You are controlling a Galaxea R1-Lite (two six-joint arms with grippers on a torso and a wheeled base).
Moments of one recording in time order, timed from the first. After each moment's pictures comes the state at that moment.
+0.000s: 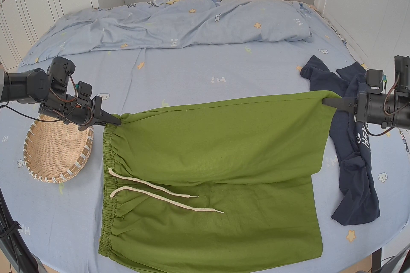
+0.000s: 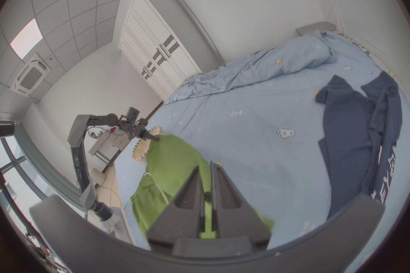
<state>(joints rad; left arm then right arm) 0.06 2.02 -1.59 0.47 -0.69 -0.06 0.08 1.54 -0.95 -0.23 0.71 0.09</state>
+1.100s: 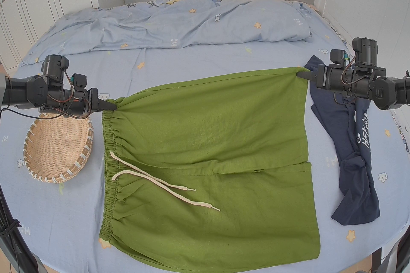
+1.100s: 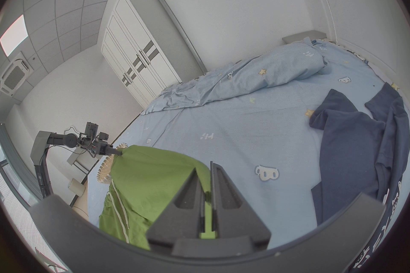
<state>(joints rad) 0.11 2.04 -1.55 0.19 -0.68 -0.06 0.08 1.96 -1.41 -0.25 0.56 0.13</state>
